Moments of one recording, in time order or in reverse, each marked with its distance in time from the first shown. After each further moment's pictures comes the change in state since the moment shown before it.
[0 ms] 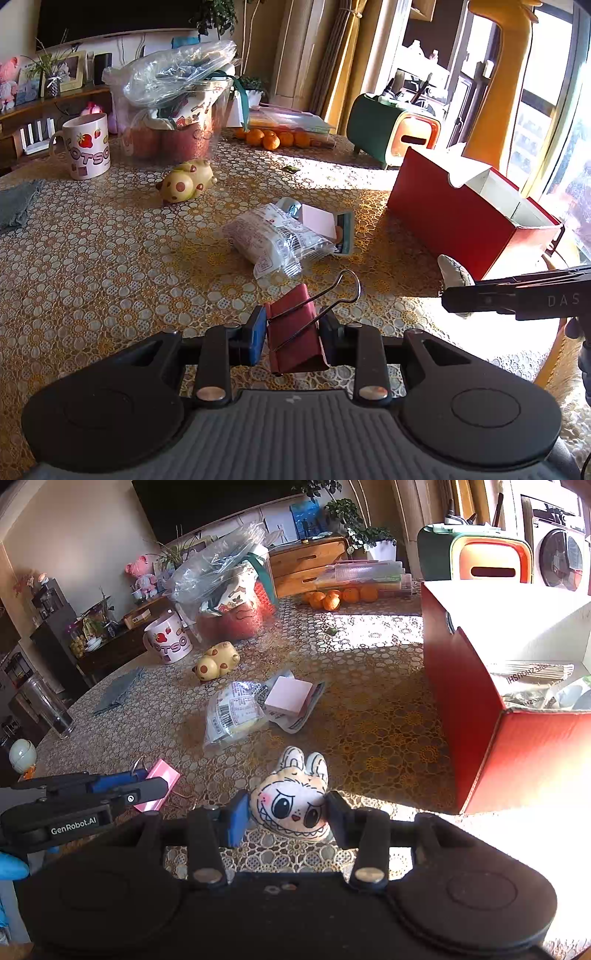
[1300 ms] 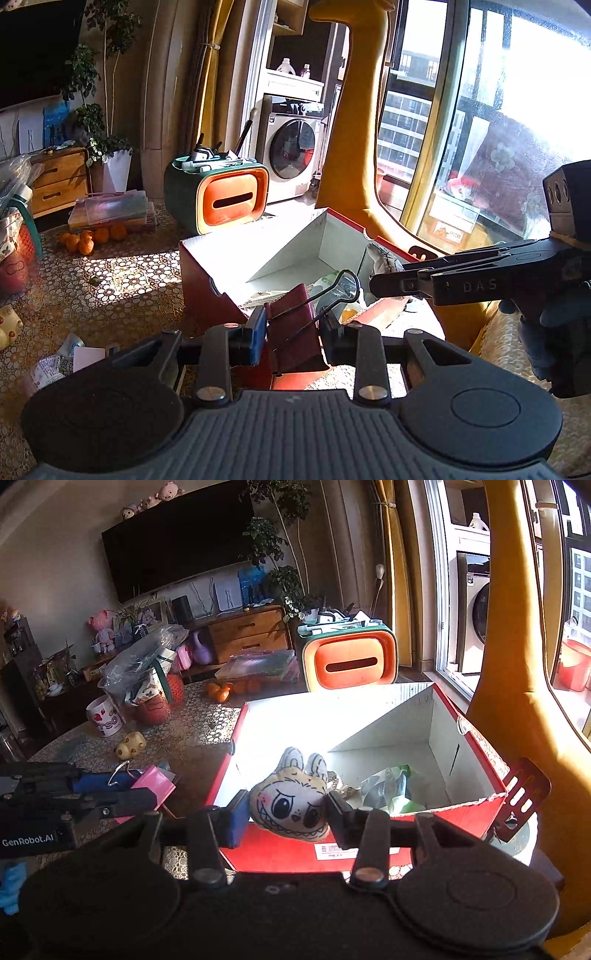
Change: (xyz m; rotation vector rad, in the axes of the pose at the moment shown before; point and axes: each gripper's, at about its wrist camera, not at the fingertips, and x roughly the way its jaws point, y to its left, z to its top) left arm 0.025 -0.208 0.091 0.233 -0.090 -0.275; right arm -0.136 -0.144 0.046 -0.007 -0.191 -0.155
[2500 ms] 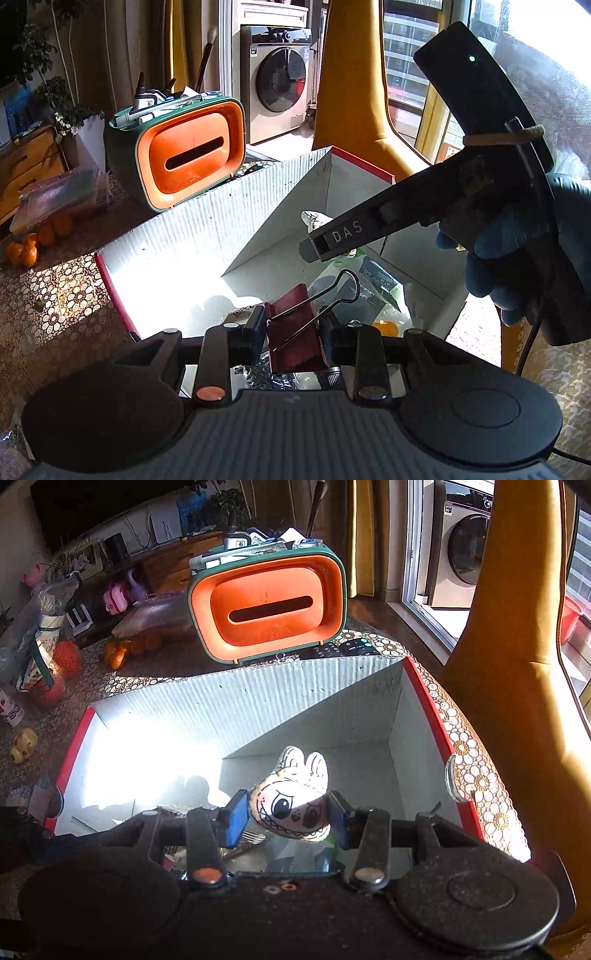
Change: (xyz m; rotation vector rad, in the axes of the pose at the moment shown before) left arm 0.156 -0.016 0.031 0.112 0.247 0.031; right arm 0.158 -0.083 0.059 0.043 0.277 -0.130
